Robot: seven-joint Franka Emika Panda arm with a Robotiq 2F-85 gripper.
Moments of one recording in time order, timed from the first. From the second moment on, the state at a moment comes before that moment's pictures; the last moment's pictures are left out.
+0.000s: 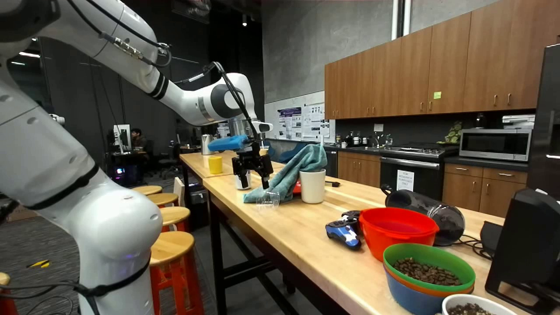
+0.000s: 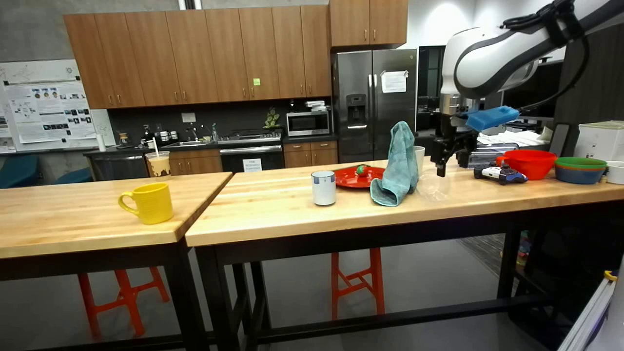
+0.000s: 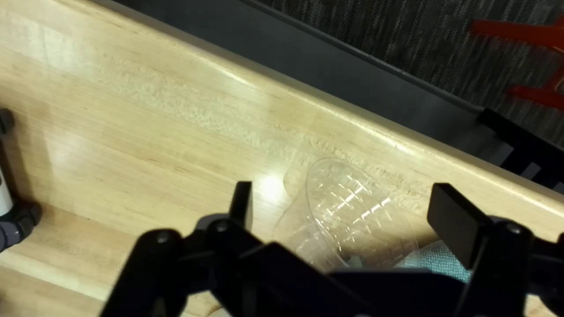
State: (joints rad) arm -0.10 -0.61 0.01 -2.61 -0.11 2.11 0.09
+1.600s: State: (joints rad) arm -0.03 -0.49 0.11 -2.50 -0.16 2.39 0.11
